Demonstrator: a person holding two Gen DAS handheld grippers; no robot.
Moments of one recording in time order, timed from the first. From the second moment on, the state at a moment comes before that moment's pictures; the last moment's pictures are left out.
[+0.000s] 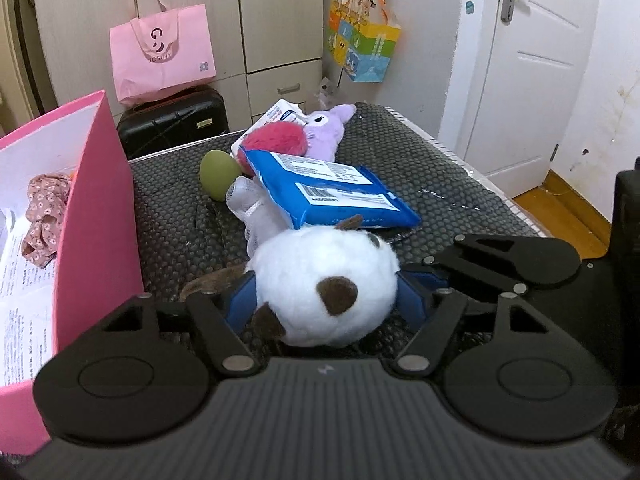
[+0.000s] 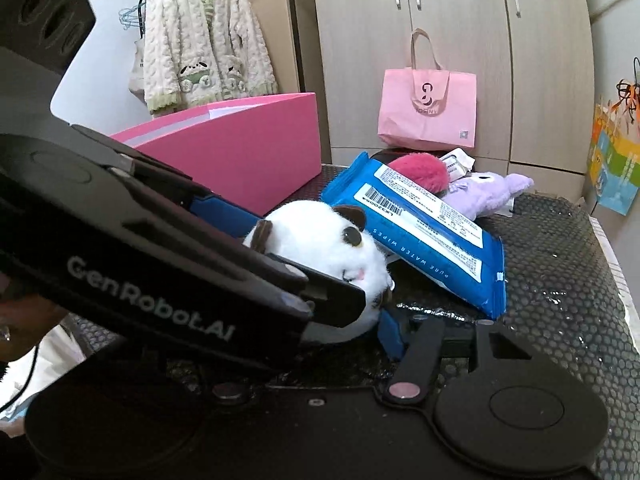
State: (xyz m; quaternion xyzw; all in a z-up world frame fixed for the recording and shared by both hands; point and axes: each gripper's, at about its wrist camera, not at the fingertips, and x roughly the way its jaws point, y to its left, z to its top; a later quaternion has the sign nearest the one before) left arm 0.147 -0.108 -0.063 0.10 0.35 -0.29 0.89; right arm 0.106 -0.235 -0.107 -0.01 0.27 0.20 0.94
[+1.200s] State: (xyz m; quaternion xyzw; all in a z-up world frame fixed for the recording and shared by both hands) left arm 0.086 -0.021 -0.005 0.03 0.43 -0.36 0.83; right arm 0.039 -0.202 -0.022 -0.02 0.35 0.31 0.88
